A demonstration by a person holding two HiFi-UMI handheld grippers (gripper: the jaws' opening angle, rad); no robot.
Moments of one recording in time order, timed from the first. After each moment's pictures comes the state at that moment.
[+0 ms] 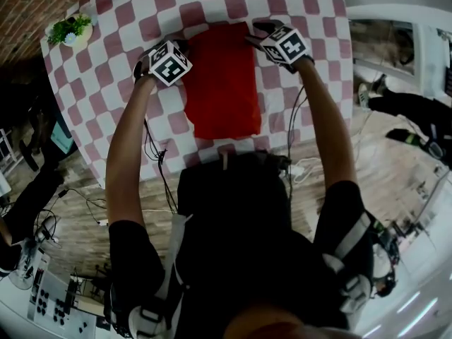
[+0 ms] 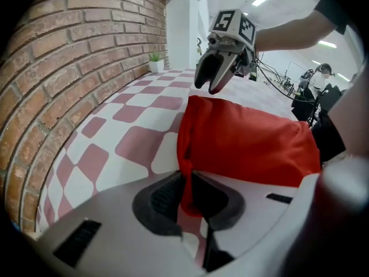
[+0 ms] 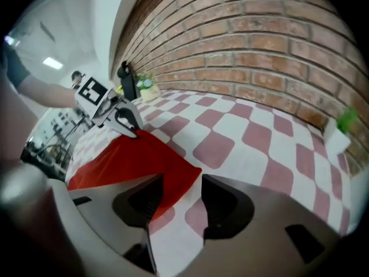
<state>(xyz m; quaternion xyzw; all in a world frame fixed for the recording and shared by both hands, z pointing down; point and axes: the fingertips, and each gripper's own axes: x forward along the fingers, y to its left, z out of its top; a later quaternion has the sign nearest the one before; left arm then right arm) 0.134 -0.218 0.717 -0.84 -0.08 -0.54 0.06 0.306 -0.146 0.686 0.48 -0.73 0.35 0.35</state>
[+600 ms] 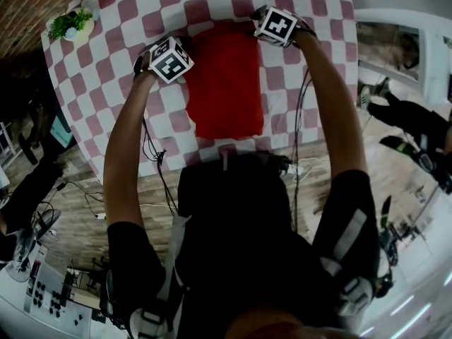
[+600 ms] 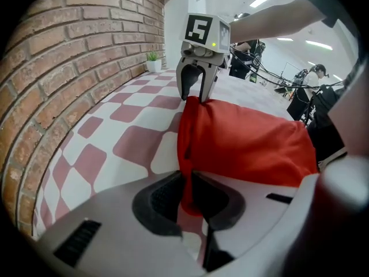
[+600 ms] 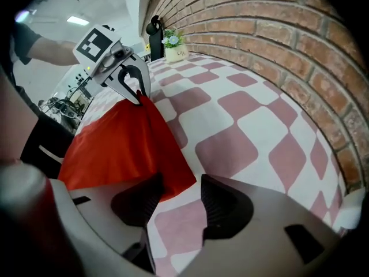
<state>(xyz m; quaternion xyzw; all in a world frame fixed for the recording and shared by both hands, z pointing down) 0.134 -0.219 0.717 -0.83 -0.10 -0.54 0.05 0.308 -0.171 0.720 0.30 -0.74 0.29 0.53</state>
